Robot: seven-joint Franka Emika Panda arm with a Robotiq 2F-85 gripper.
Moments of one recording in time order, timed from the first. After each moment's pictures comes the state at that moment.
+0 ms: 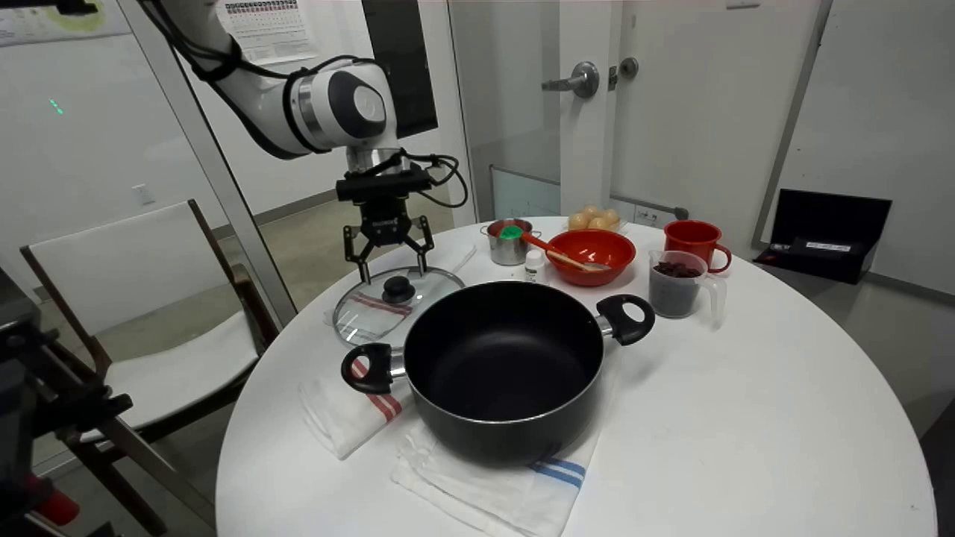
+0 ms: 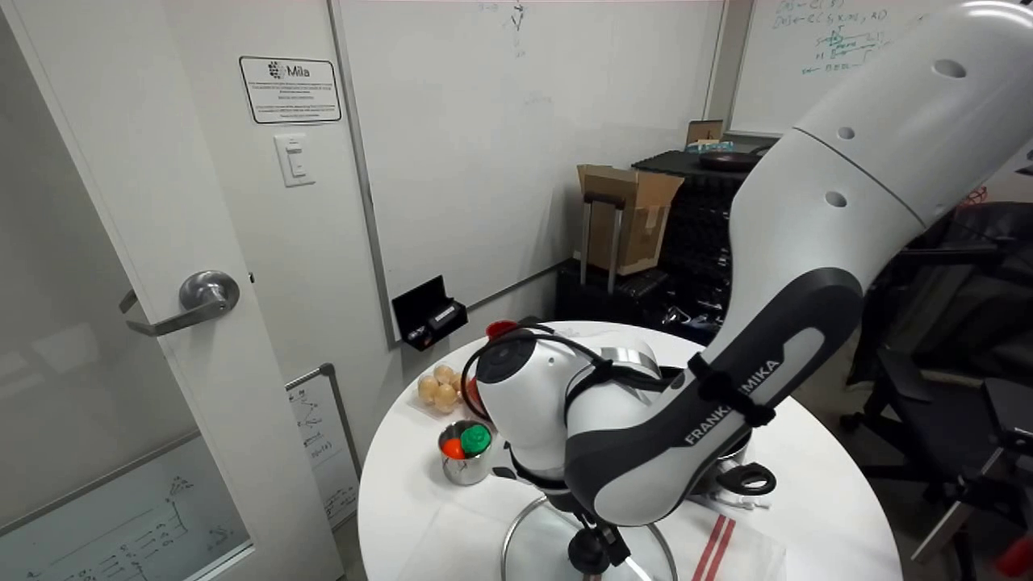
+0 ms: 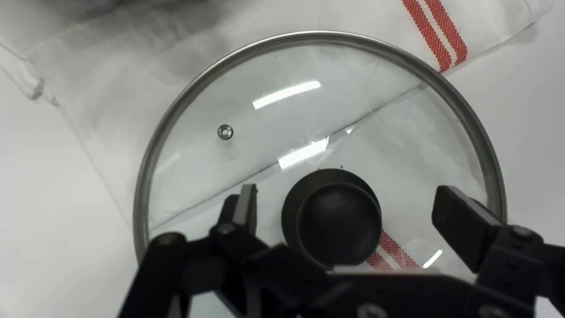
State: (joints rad) arm 0.25 1.23 0.08 -1.31 -0.37 2.19 -0.50
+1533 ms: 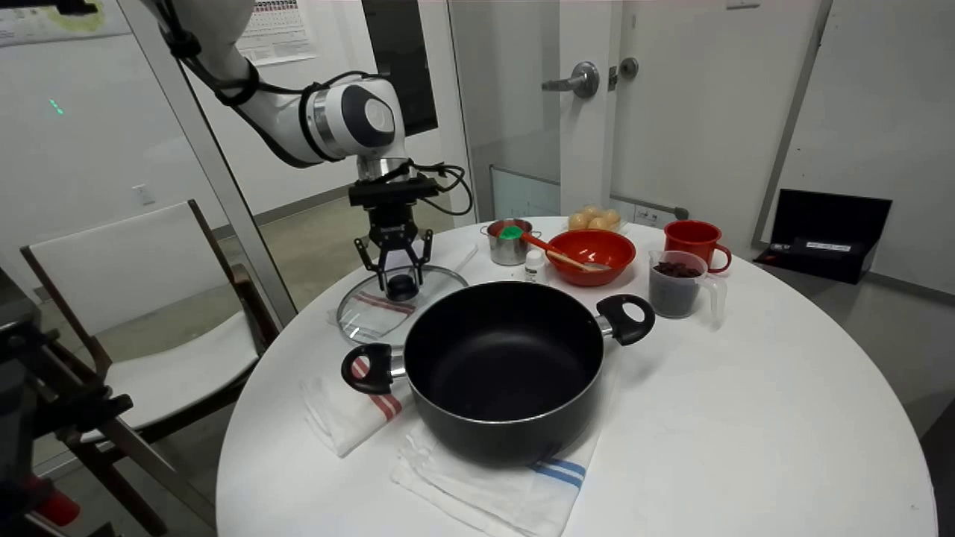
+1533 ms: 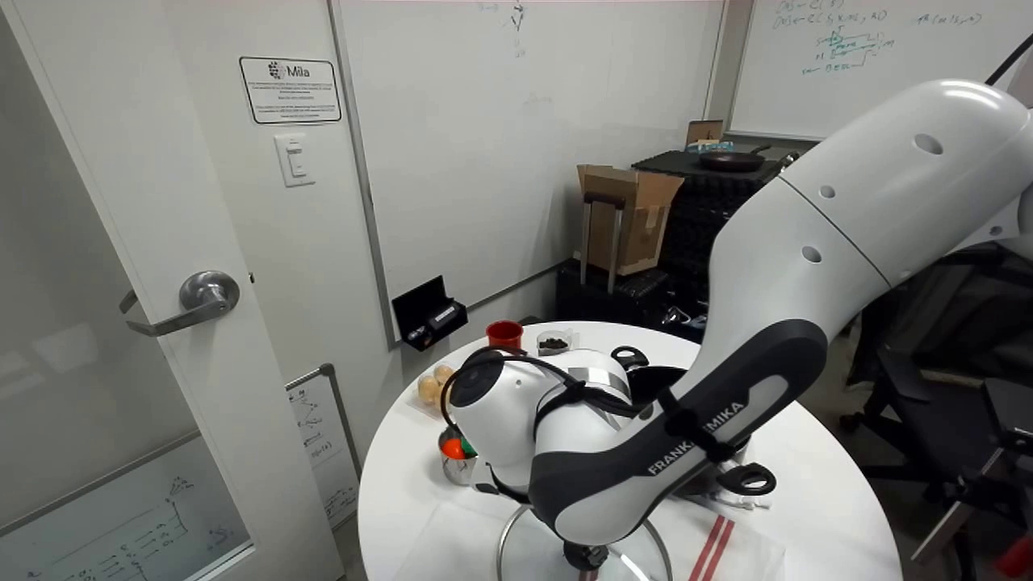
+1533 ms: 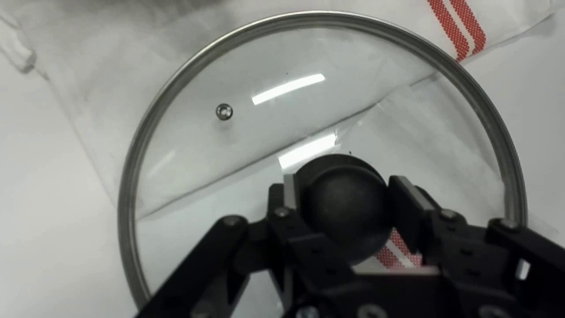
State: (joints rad) arm 0.27 1.38 0.09 -1.06 -0.37 2.04 -0.54
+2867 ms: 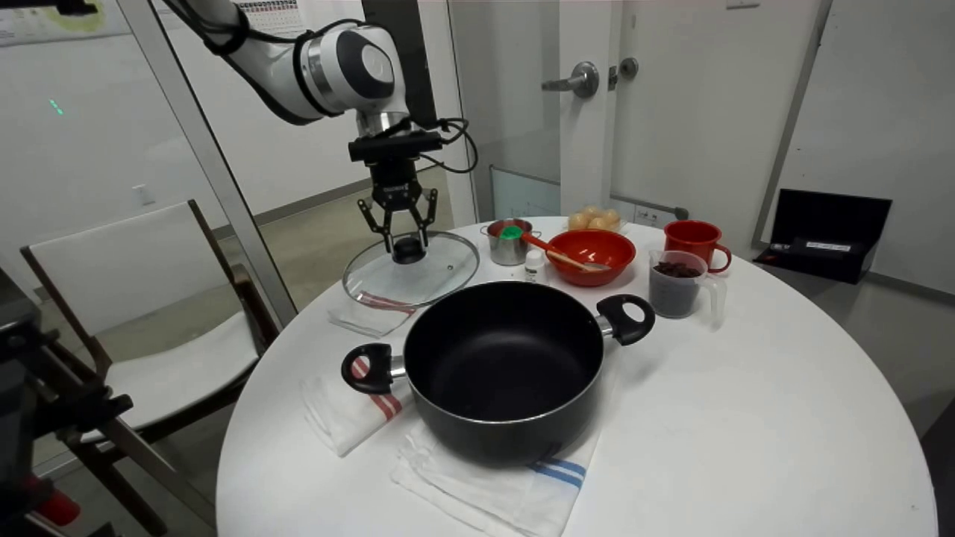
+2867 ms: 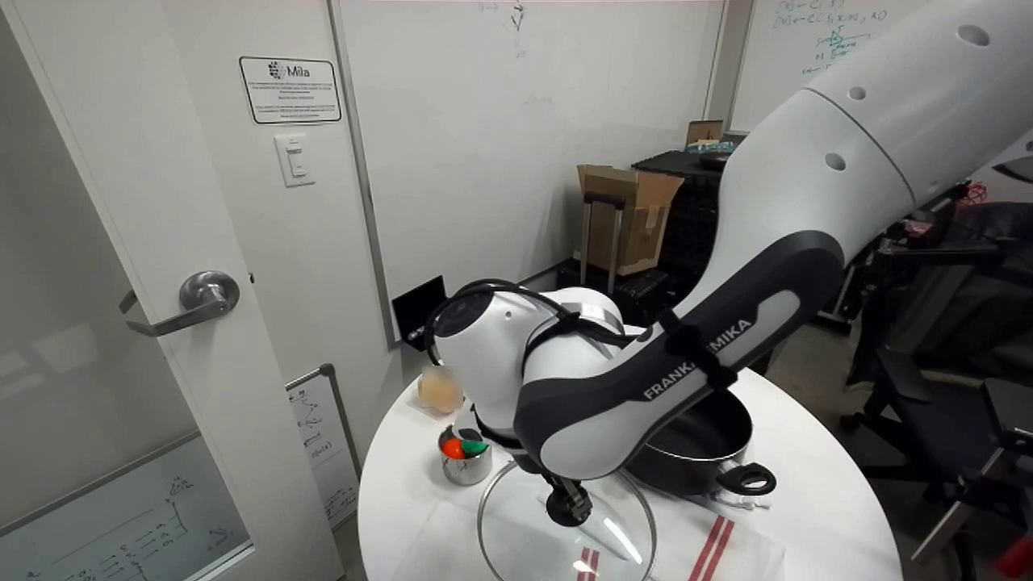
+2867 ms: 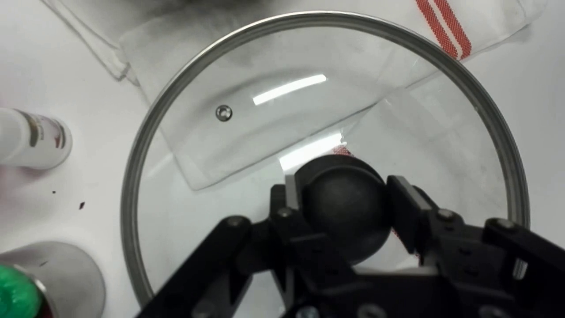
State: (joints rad) arm 0.26 1.24 0.09 -1.14 -0.37 2.04 -0.54
